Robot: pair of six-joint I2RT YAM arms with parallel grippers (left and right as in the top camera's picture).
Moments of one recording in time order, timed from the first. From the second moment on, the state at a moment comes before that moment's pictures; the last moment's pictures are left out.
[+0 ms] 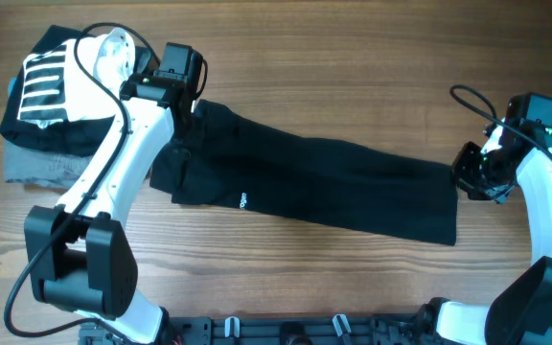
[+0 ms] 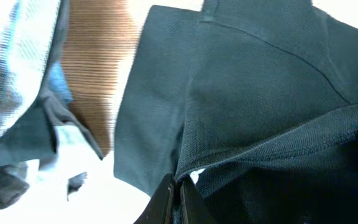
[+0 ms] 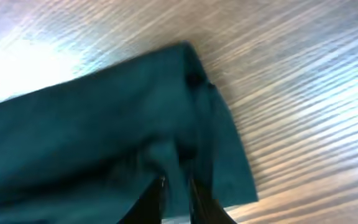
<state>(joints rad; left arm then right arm) -0.22 1.76 1.41 -1.02 -0.20 -0.19 -0.32 1.51 1.09 -1.04 -0.09 0.26</state>
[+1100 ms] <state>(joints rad) -0.22 1.76 1.41 -0.99 -0.05 -0.37 -0.32 1.51 1.08 -1.00 -0.25 0.22</state>
